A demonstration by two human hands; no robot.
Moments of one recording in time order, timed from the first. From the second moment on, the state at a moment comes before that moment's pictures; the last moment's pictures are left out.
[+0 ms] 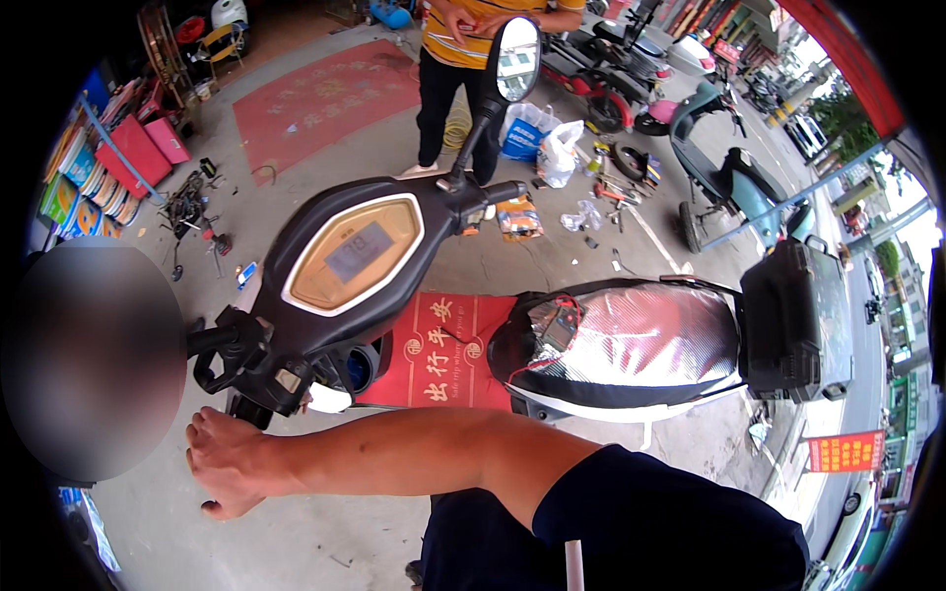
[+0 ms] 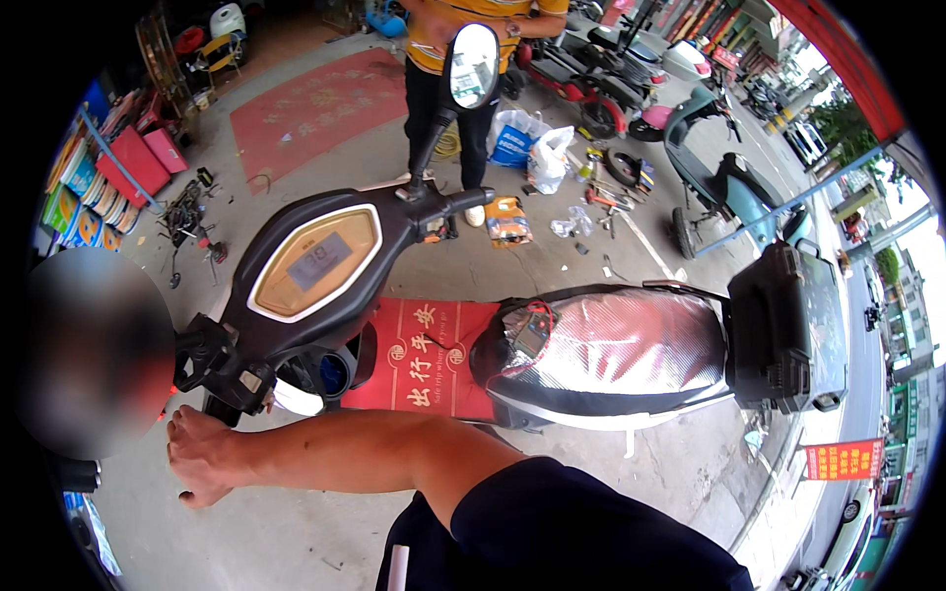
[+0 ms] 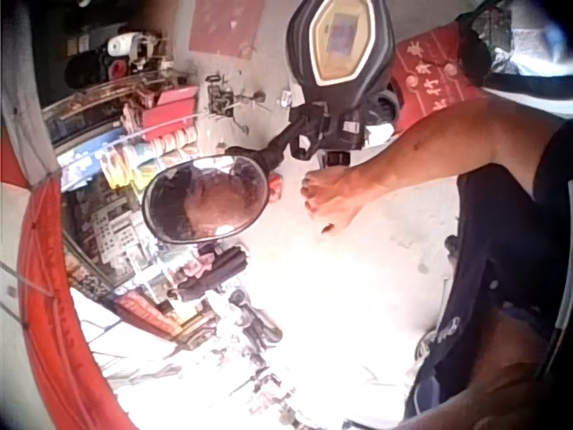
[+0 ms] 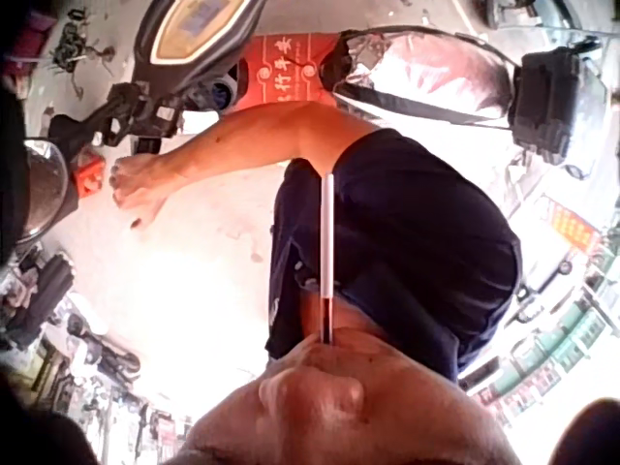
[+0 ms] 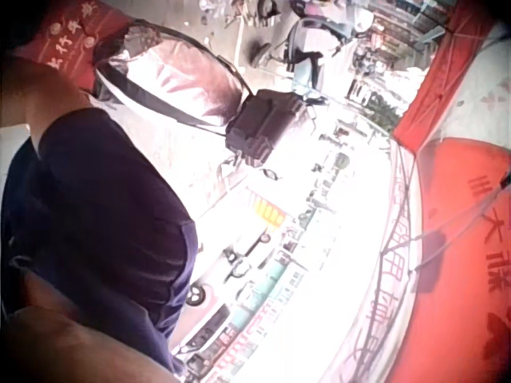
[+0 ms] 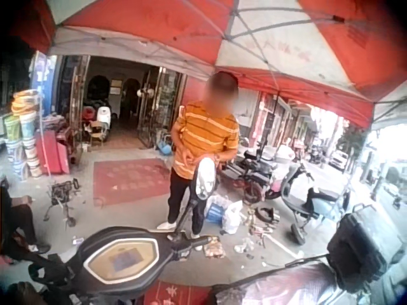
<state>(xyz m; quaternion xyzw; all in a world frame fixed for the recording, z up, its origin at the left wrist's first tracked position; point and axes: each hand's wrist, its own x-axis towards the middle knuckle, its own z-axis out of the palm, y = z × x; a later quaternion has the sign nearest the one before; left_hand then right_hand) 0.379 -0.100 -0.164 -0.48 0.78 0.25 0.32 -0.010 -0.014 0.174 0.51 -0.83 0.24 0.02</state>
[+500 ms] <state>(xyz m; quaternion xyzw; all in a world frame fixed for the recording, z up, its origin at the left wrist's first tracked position) 0.362 -0.143 -0.159 -0.42 0.82 0.20 0.32 -0.008 -0.016 0.154 0.46 -0.77 0.33 0.29</state>
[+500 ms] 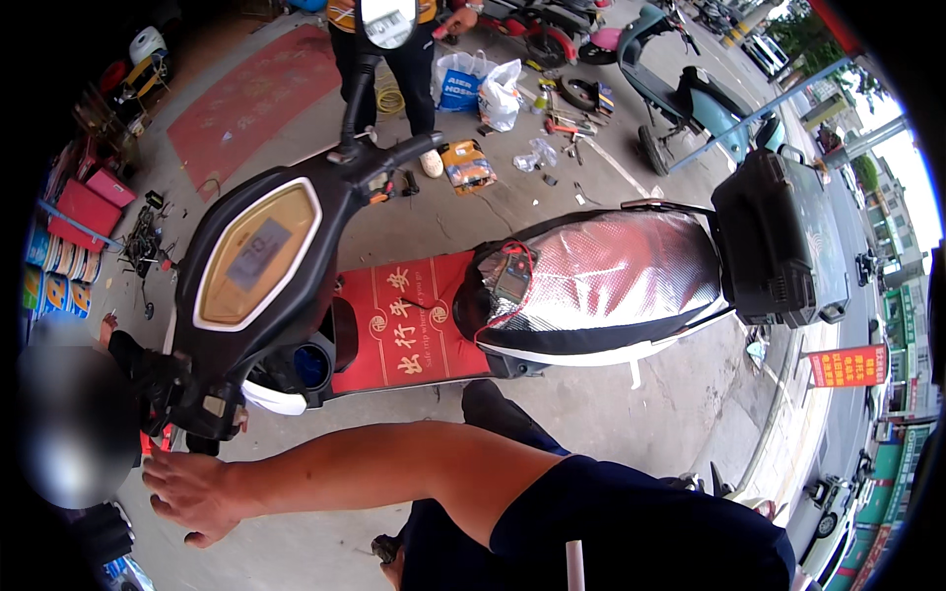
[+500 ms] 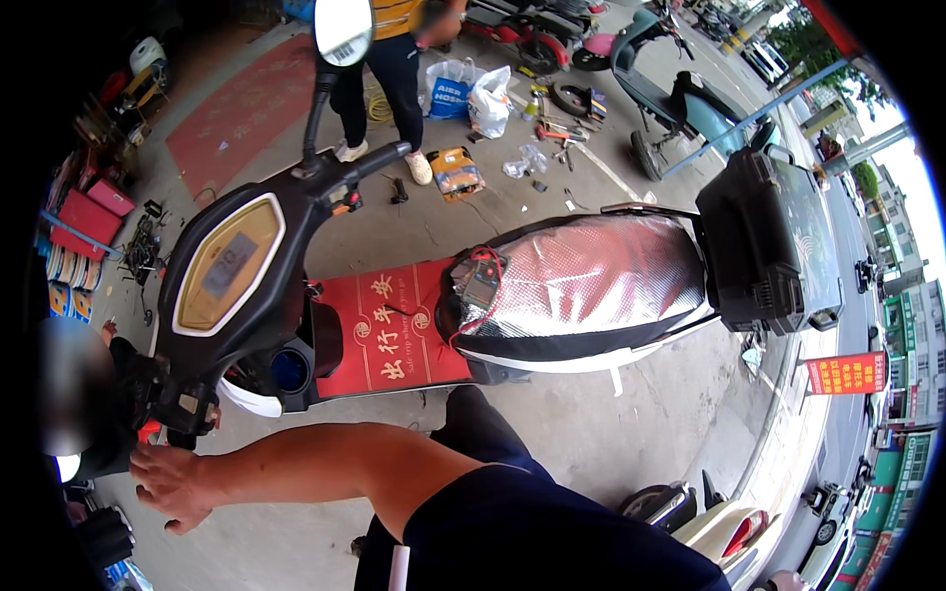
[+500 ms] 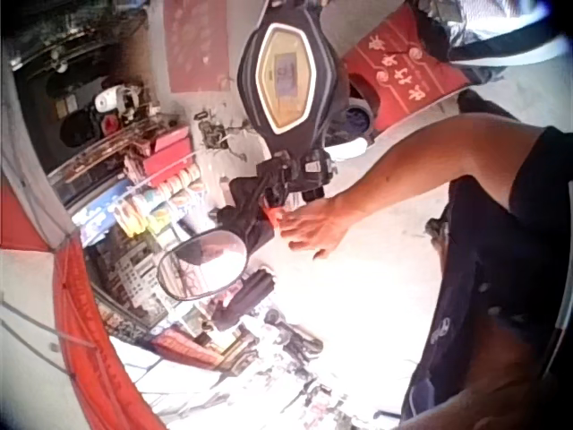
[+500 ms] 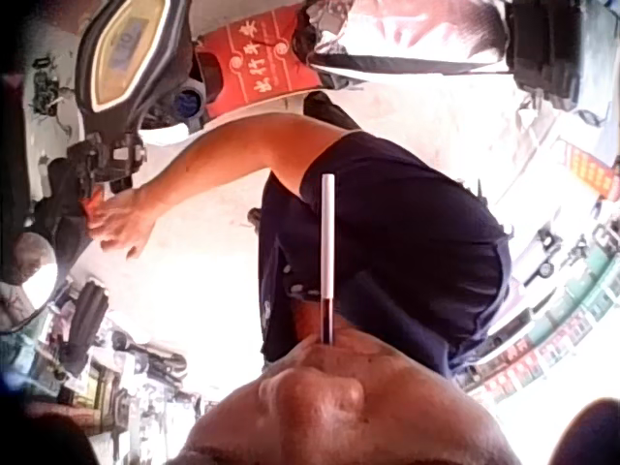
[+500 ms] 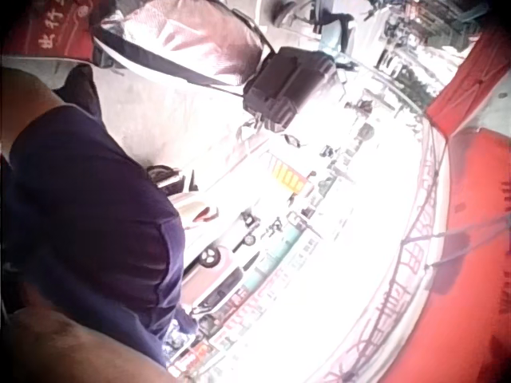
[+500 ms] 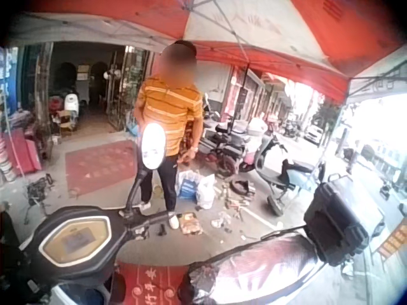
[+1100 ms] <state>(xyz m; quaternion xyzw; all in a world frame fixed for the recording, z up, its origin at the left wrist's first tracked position) 0.397 -0.103 -0.129 -0.51 0.79 0.15 0.30 0.062 0.514 -0.031 -0.14 -0.97 0.20 -0.03</state>
